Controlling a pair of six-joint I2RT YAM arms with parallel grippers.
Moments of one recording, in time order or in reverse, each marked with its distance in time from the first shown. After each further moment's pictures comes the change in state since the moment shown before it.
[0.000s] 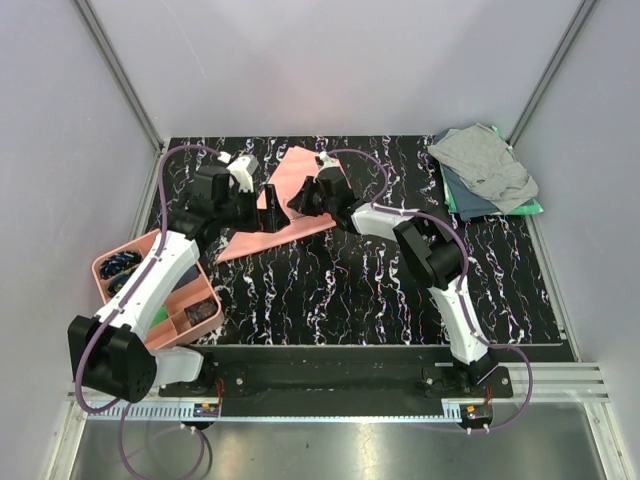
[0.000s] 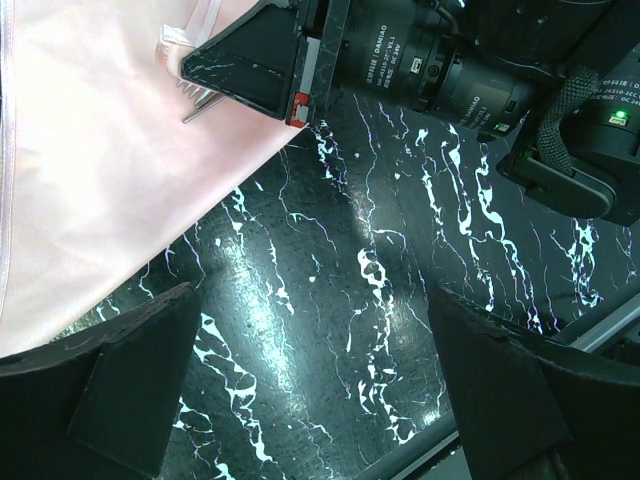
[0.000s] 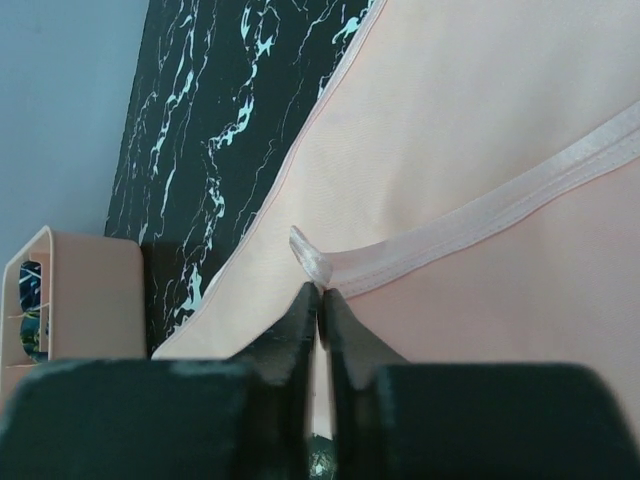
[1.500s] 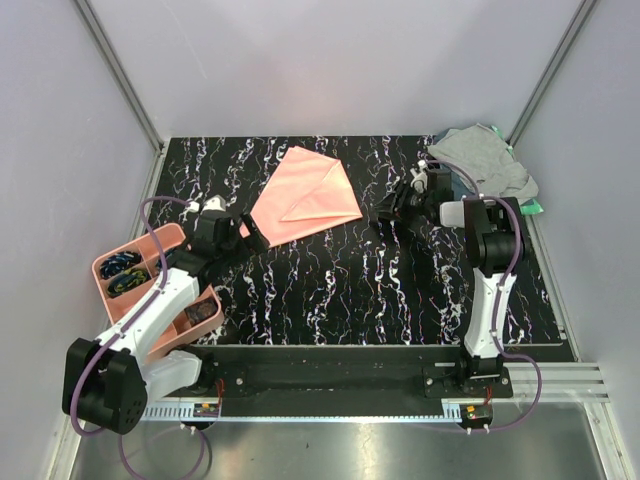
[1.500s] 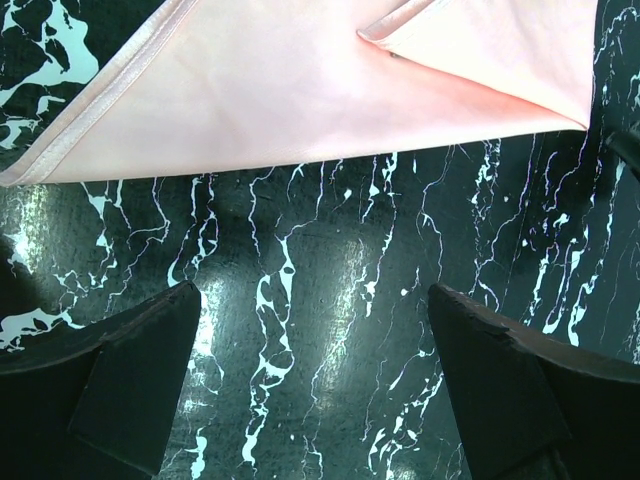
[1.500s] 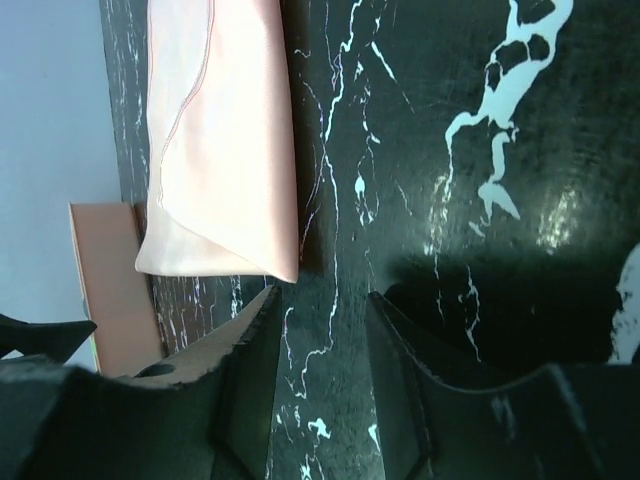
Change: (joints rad) left arm -0.008 -0.165 -0.385 0.136 -0.394 -0.403; right arm -0.557 -0.134 -0.370 -0.027 -0.558 -0.088
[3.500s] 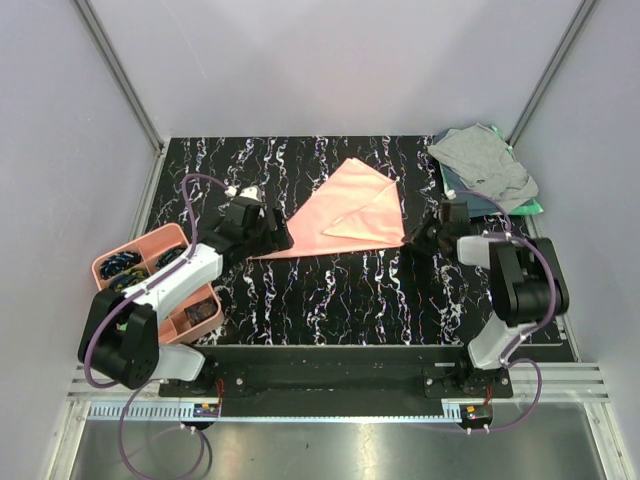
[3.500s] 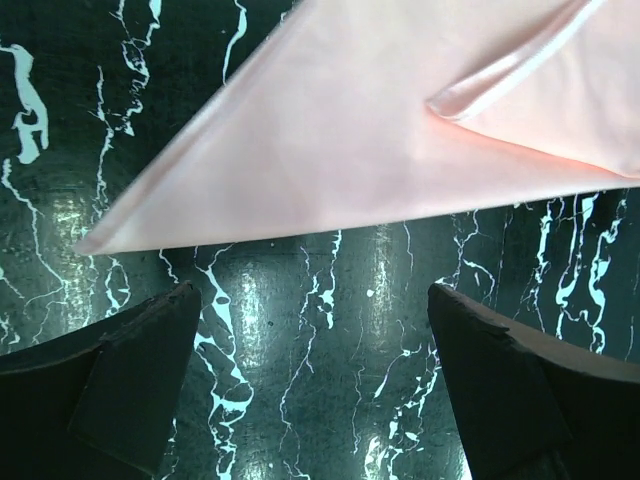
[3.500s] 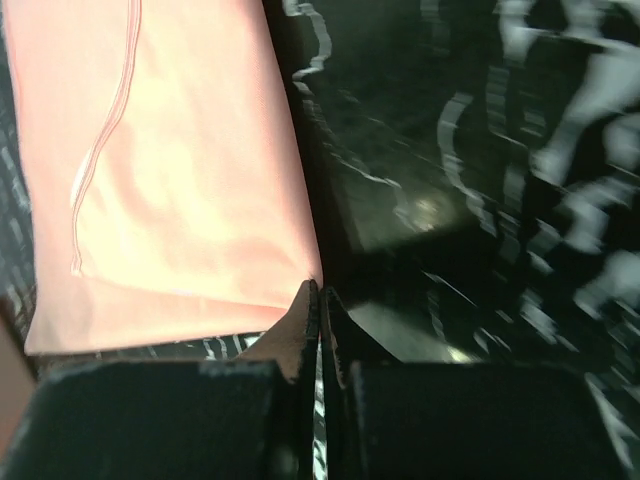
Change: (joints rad) left arm -0.121 0.239 0.138 0.051 0.027 0.101; right arm 0.002 -0.435 -0.467 -0.065 0.451 0.022
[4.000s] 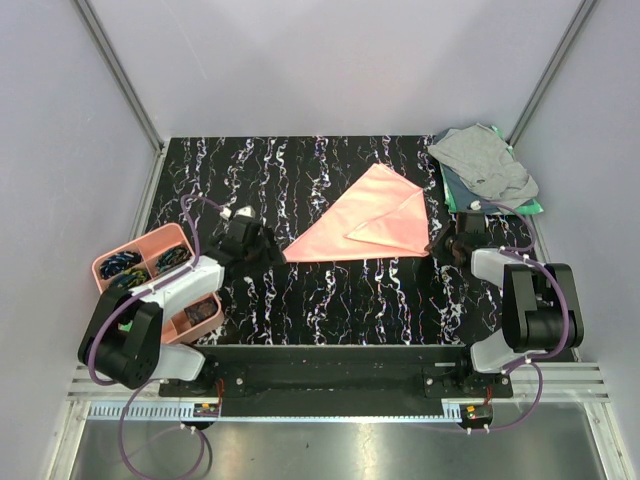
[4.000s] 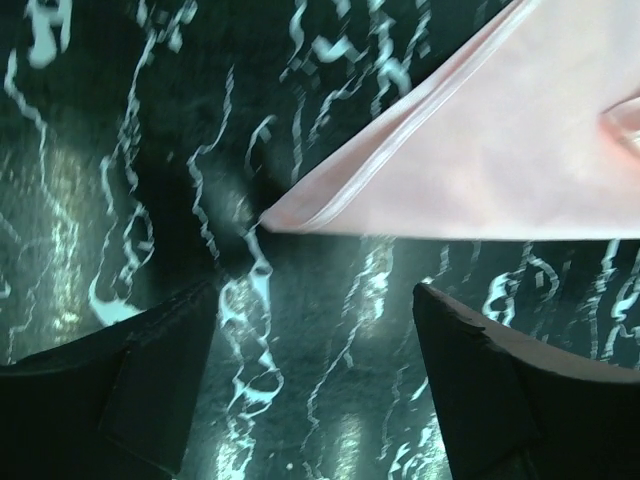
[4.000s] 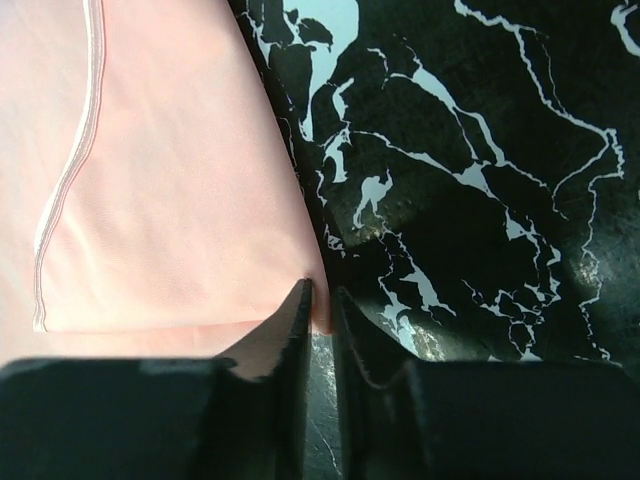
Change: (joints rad) left arm -0.006 0.013 -0.132 0.071 -0.035 -0.088; right arm -0.085 -0.203 -0.127 -0.116 0.206 -0.013
